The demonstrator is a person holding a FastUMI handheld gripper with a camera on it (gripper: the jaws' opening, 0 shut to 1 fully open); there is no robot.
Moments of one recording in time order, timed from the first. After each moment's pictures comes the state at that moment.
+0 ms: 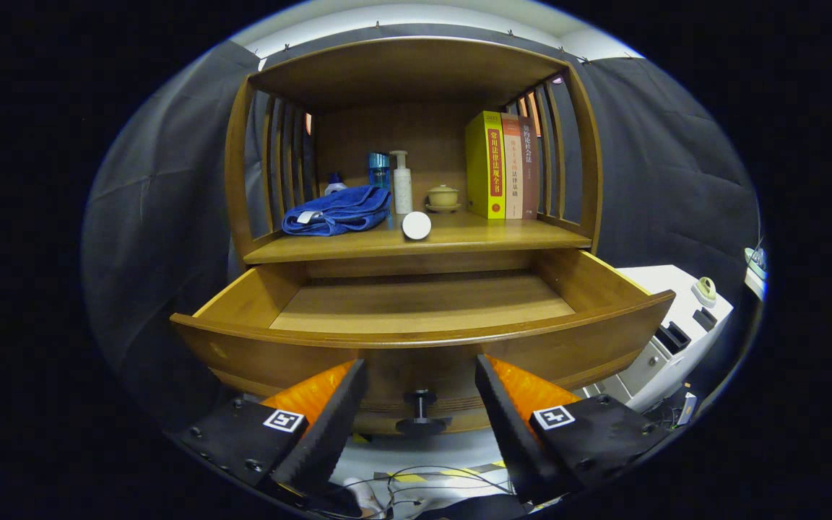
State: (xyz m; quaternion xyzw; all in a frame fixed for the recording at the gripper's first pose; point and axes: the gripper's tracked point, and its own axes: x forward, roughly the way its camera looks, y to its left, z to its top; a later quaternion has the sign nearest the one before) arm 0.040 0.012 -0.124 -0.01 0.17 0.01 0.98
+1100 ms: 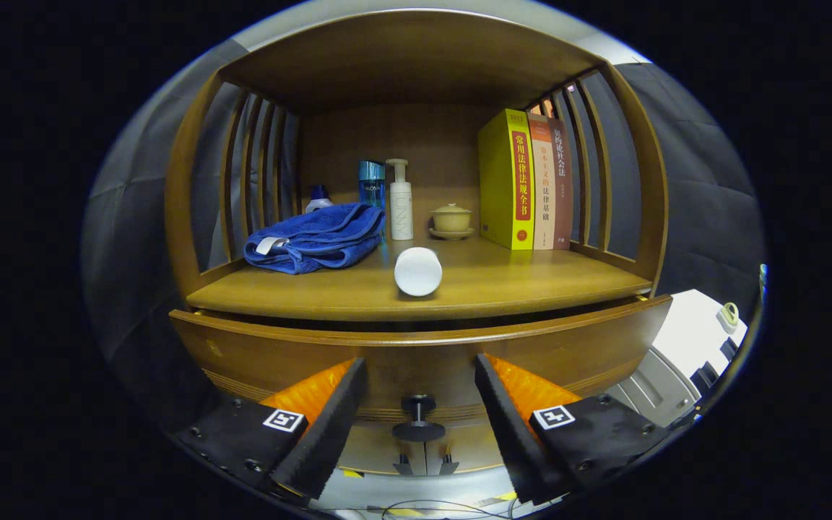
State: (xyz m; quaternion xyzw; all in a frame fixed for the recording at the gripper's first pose) arm 0.176 0.015 -0.111 -0.02 0.13 0.01 0.99
